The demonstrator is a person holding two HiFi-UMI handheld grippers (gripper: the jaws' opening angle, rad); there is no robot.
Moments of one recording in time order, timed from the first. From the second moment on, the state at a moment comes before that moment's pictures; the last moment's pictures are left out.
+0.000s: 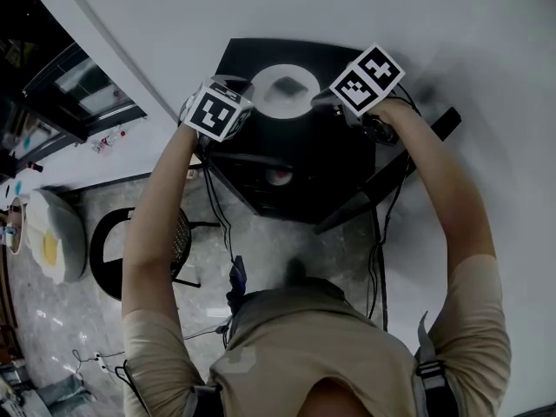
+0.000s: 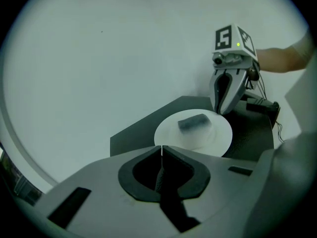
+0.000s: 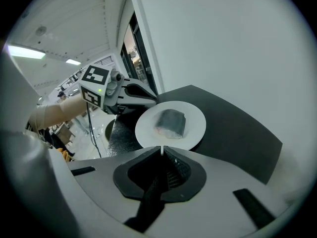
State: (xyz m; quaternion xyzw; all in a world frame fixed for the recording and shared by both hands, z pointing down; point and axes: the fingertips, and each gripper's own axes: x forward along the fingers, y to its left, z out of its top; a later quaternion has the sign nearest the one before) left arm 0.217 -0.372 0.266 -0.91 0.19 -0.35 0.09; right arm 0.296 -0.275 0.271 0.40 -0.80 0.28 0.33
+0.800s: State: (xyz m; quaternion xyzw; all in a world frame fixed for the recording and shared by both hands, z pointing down) left arm 0.224 -0.377 0.268 -0.92 0.16 -0.34 0.05; right arm 0.327 -0.299 0.274 0.45 -0.78 0.29 0.32
